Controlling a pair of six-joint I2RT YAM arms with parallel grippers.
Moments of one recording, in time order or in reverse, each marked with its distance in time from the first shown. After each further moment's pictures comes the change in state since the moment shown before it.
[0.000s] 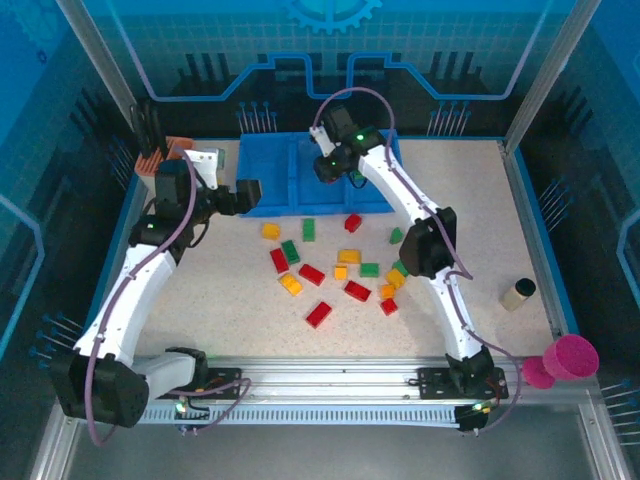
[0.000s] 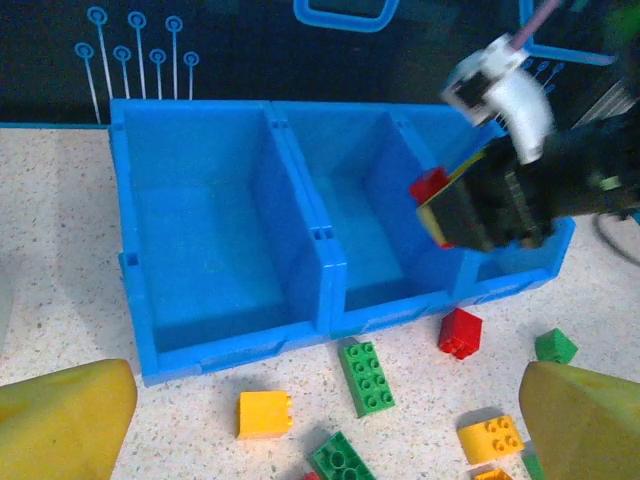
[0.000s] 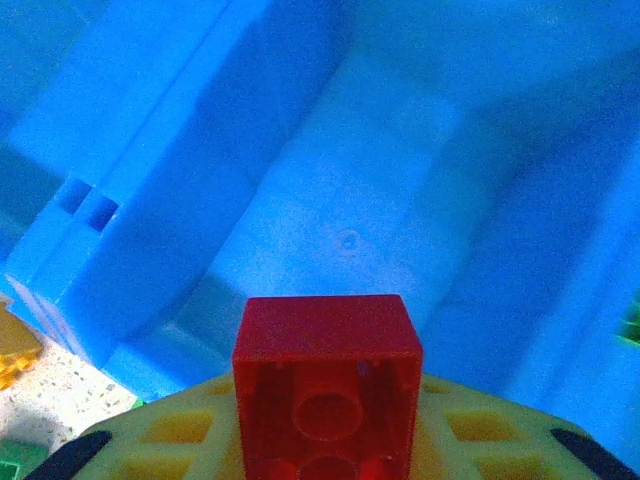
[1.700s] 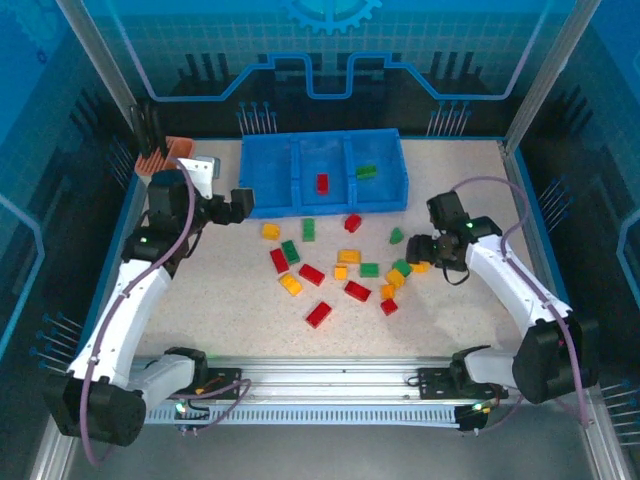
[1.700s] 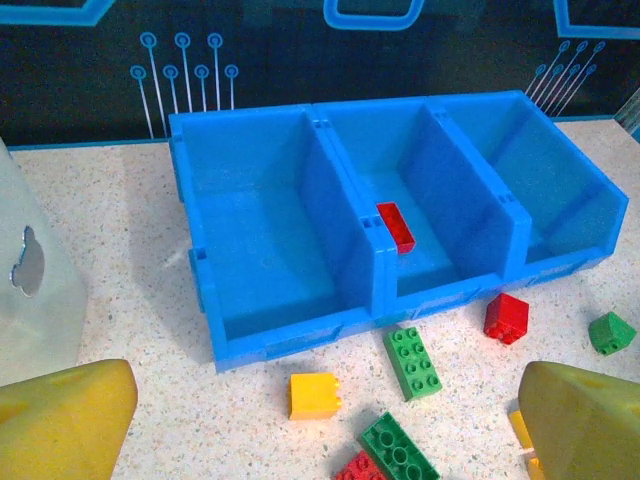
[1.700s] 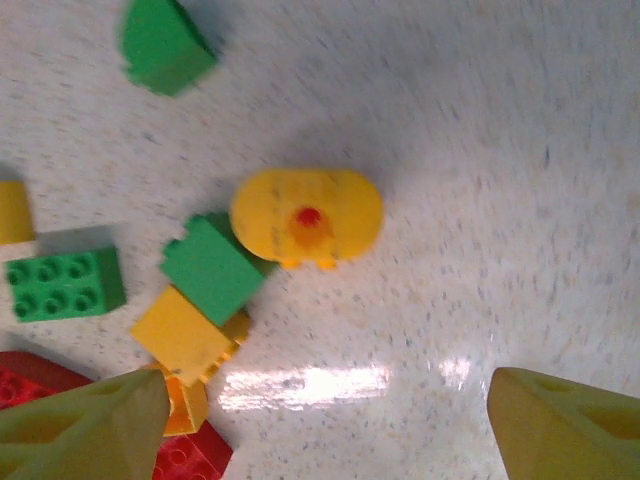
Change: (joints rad) left arm -0.002 -0.085 -0.045 -0.042 -0.084 0.090; right arm -0.296 -1.202 -1.604 0.131 0.071 0.478
